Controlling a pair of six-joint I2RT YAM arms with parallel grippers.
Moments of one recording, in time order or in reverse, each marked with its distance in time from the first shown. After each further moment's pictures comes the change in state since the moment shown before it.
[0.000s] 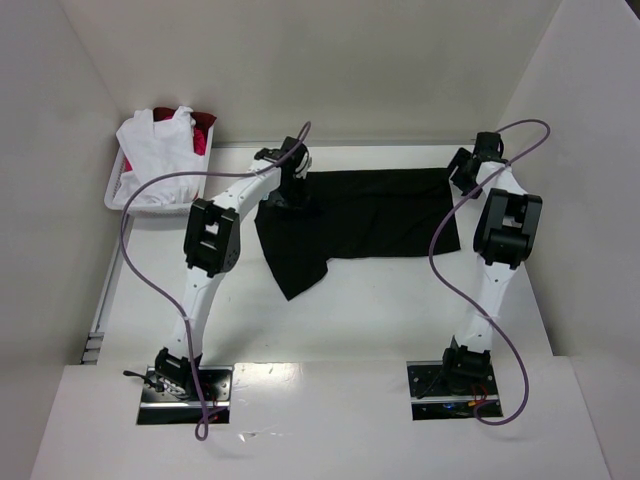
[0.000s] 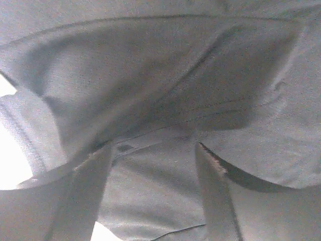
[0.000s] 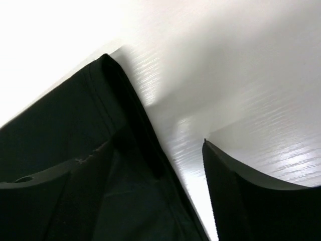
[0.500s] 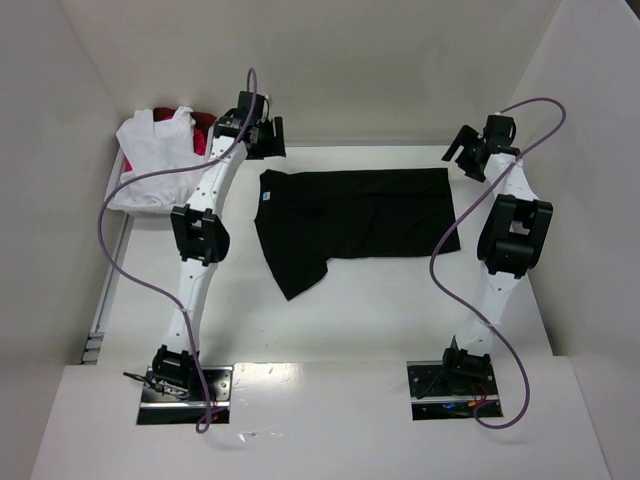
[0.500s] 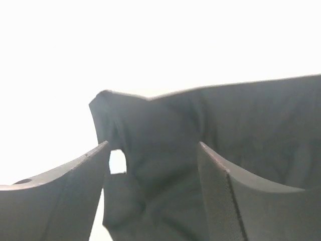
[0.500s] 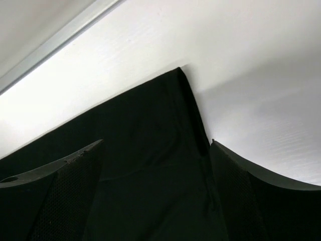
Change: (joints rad) left arm 0.167 0.135 0.549 -0.011 0.035 -0.107; right arm 0.006 -0.146 -0.010 0.008 -0.106 -0.004
